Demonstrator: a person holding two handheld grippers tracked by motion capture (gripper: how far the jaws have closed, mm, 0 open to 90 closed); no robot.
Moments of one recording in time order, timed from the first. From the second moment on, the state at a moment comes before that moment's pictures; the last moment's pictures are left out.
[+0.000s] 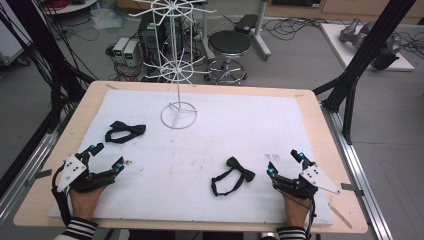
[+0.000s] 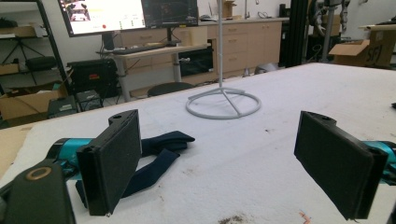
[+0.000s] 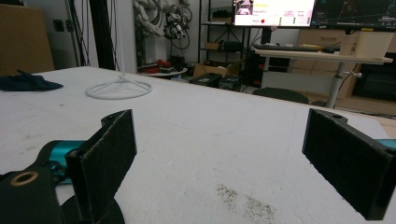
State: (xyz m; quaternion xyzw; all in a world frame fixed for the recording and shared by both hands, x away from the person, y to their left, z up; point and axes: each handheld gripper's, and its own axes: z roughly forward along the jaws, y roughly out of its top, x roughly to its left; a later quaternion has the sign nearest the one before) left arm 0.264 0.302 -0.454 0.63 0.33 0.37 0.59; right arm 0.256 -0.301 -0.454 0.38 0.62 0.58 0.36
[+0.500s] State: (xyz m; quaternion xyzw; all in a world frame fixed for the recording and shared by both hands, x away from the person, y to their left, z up) left arm 0.265 0.306 -0.454 0.62 0.34 0.36 0.60; right arm 0.254 -0.302 -0.454 0.38 0.62 0.59 0.37
